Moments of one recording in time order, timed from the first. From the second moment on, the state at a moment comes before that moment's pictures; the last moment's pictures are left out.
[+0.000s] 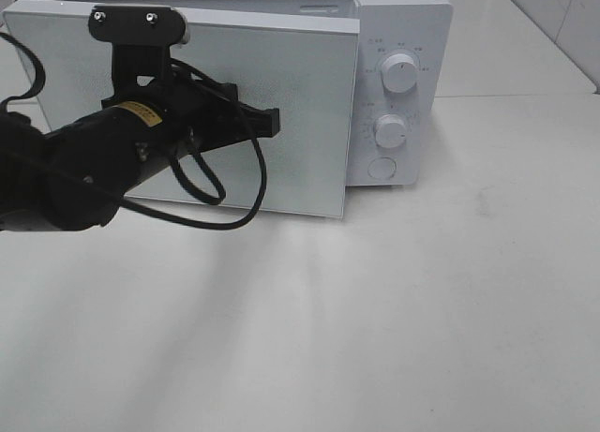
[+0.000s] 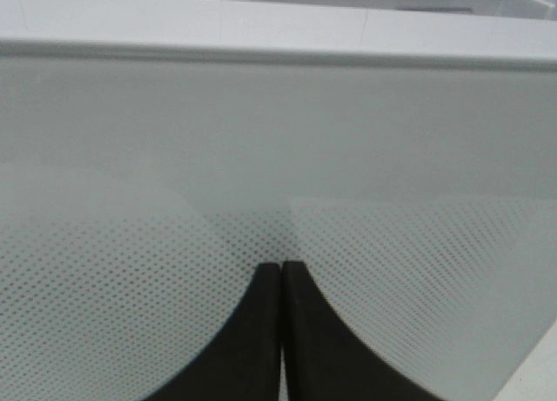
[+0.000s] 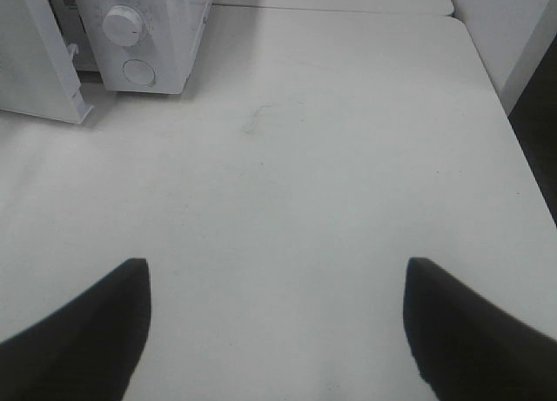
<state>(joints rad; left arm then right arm) -0.74 1.83 -0.84 -0.50 -0.68 0.19 0.11 0.00 -0.51 -0.08 1.05 0.11</state>
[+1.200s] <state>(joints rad) -0.75 1.99 -1.20 -0.67 -0.41 0.37 0.11 0.00 -0.51 -0.08 1.05 0.11</state>
